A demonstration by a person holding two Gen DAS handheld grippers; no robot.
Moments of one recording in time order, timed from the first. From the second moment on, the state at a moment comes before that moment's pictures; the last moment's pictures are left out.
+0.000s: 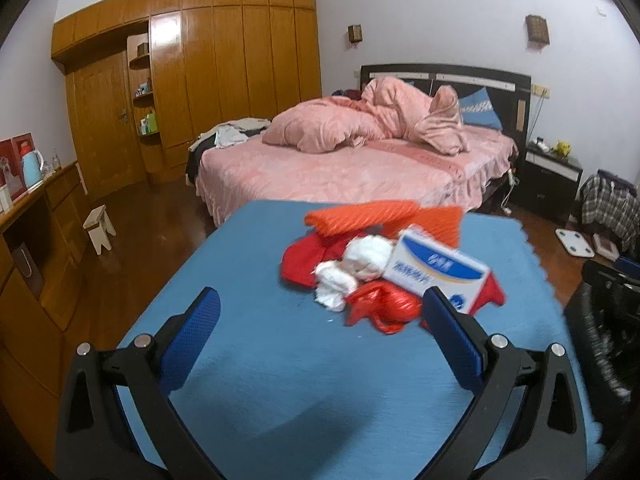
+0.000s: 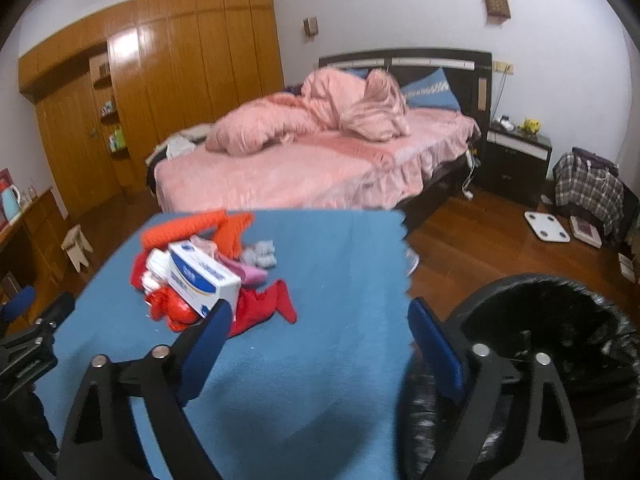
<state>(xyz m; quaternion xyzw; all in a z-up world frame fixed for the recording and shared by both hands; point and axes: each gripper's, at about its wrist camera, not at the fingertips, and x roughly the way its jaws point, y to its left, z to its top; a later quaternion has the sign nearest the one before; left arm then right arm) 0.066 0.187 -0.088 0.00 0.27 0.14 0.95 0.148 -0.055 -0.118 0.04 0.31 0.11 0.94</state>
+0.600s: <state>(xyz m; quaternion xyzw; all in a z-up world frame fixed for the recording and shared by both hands) 0.121 0.235 -0.142 0.00 0.28 0.17 0.94 0.195 0.030 -0.165 -0.01 0.31 0.19 0.93</state>
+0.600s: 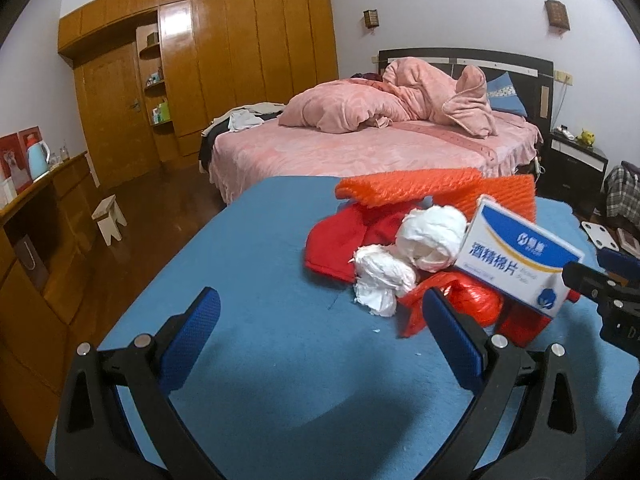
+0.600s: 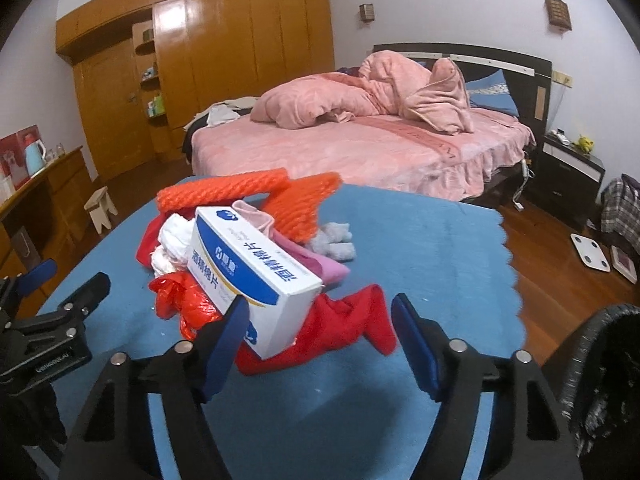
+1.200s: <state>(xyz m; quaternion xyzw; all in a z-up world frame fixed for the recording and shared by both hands) 0.125 0.236 -0.145 -0.01 0.28 0.18 0.94 0.189 0.044 -0.174 -0.01 0.31 0.29 0.91</state>
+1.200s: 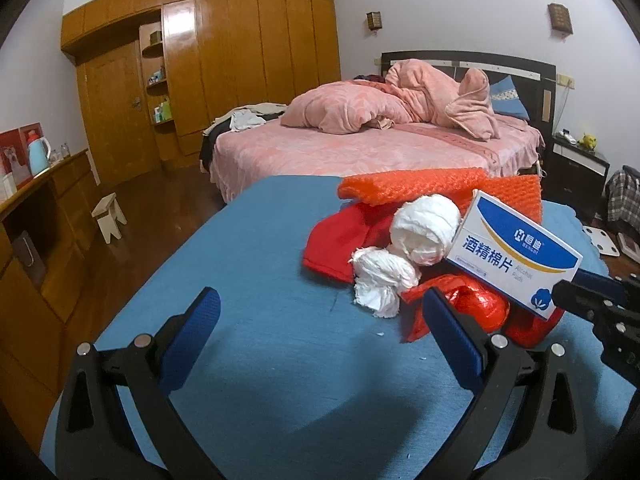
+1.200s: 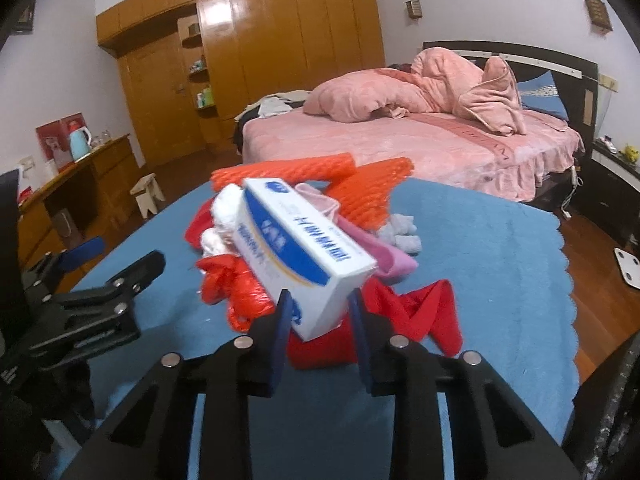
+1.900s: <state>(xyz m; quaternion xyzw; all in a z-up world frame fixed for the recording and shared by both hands) 0.129 0.240 -0.151 -0.02 0.29 0.18 0.94 0.198 0.050 -0.177 0.00 0.33 0.31 0.89</state>
